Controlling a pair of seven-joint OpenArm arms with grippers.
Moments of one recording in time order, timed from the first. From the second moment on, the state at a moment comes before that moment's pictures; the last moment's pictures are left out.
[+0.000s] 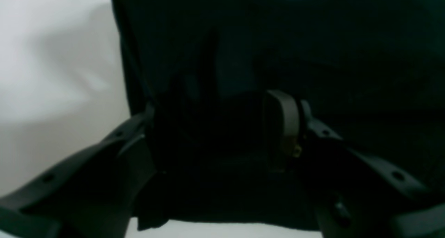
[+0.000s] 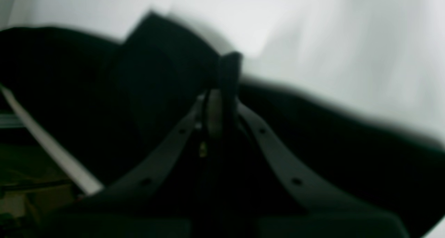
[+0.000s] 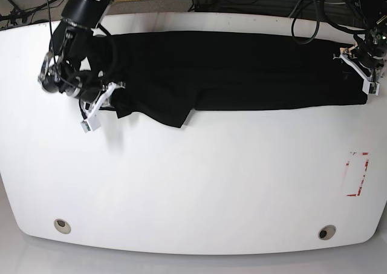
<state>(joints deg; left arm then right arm) 12.8 -16.1 -43.5 89.1 -13.5 -43.0 46.1 1.5 8.3 27.5 87.0 48.2 40.7 -78.3</state>
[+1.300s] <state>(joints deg) 11.3 -22.1 -51.7 86.3 -34.9 -42.8 46.4 -14.1 3.6 35.1 94.5 60.5 40.7 -77.3</state>
